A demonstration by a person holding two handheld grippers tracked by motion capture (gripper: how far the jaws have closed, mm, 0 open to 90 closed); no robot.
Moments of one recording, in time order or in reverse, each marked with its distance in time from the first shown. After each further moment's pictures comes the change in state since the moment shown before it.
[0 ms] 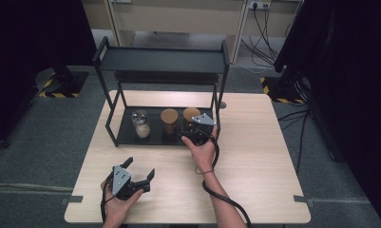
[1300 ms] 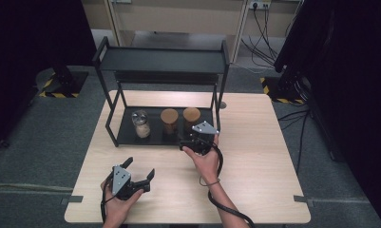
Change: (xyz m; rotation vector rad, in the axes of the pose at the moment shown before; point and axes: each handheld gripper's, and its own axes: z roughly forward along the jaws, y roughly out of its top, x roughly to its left) left arm 0.000 0.000 0.000 -0.001 0.003 -0.002; right arm 0.011 -0.010 -0.035 -0.012 0.076 -0.063
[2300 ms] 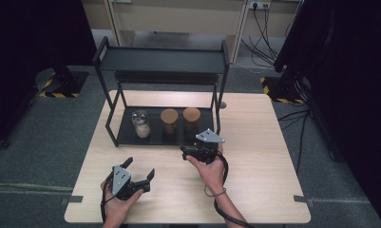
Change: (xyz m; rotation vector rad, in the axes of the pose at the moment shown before) left arm 0.000 0.000 0.000 -0.001 0.001 0.000; right arm 0.004 -0.014 -0.030 -0.006 0.058 -0.012
